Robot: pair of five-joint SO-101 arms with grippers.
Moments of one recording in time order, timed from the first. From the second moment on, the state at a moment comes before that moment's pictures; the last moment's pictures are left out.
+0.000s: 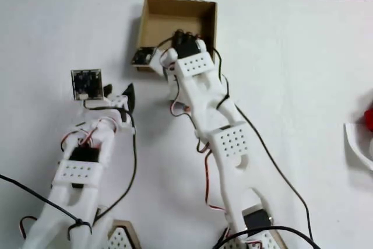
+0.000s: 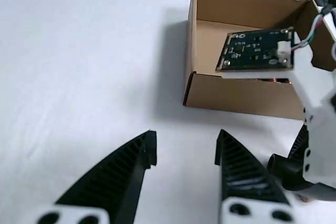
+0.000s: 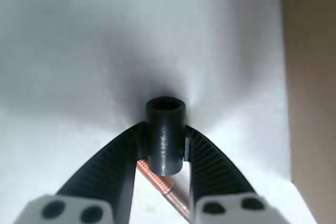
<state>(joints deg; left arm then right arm) -4.4 -44.7 76.1 5.9 8.9 -26.0 61.9 -59.0 94.9 47.2</state>
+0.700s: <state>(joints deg) -4.4 -44.7 76.1 5.9 8.9 -23.0 55.0 -91.9 100.0 7.2</state>
